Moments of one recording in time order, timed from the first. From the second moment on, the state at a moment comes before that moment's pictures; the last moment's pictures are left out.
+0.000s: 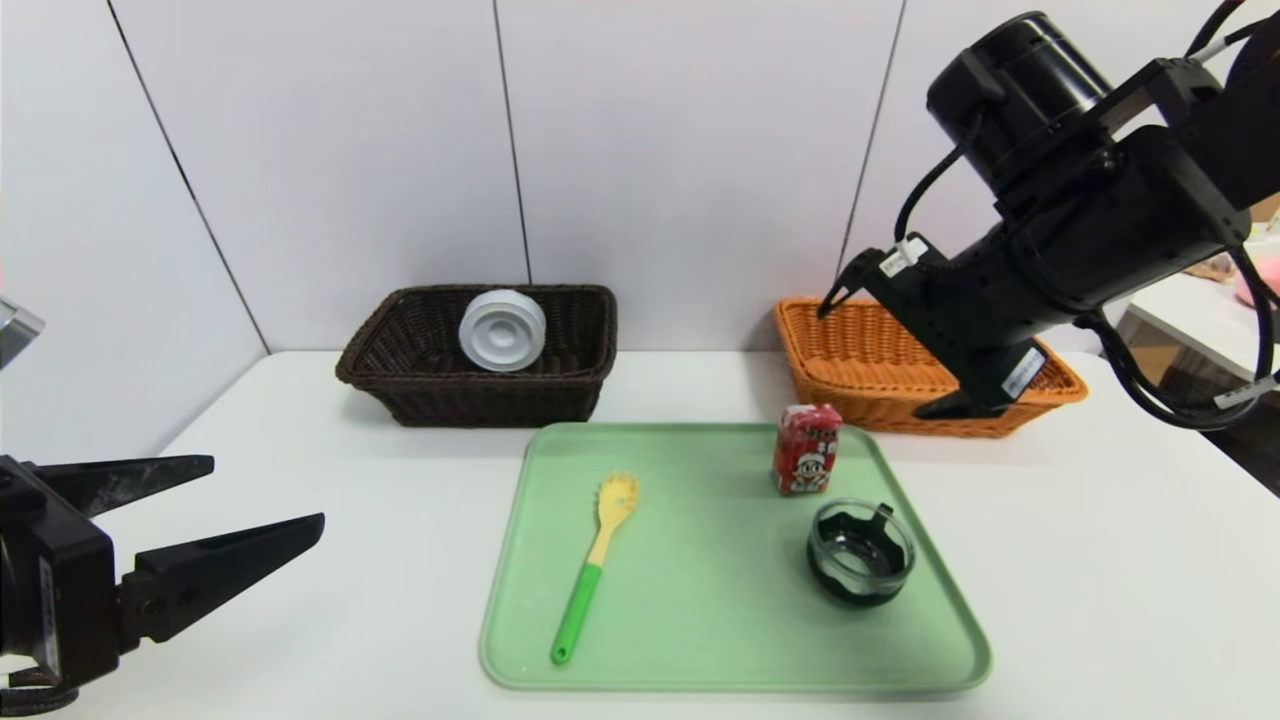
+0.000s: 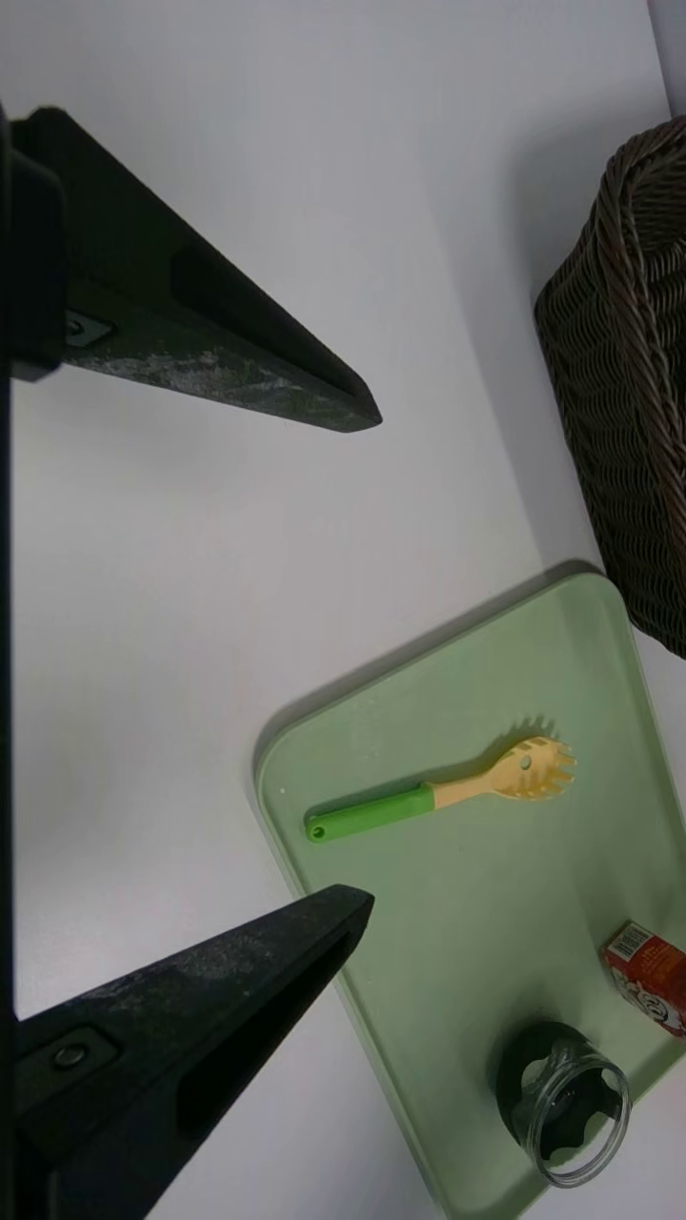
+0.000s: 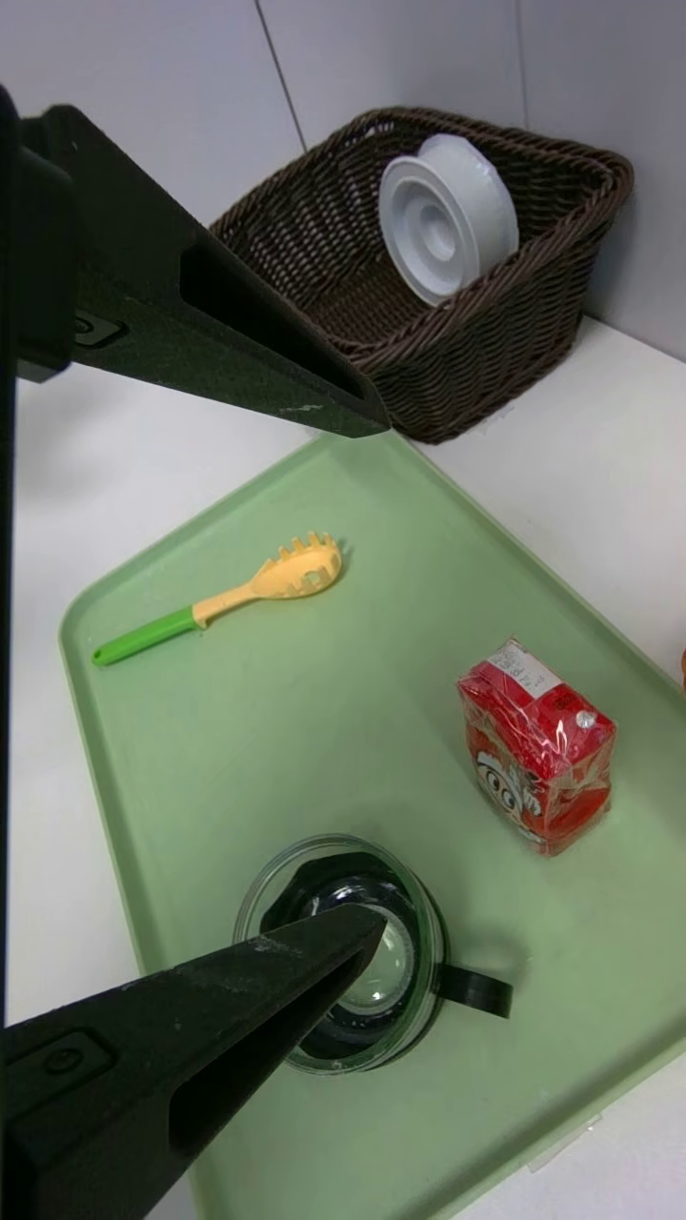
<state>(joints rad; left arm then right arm) -0.44 0.95 -0.78 0.20 -0.02 -0.07 0.52 1.81 -1.84 0.90 -0.14 1.24</state>
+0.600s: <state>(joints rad) -0.44 0.96 -0.78 0.20 -0.02 -0.08 0.47 1.95 -1.90 0.91 -0.08 1.31</state>
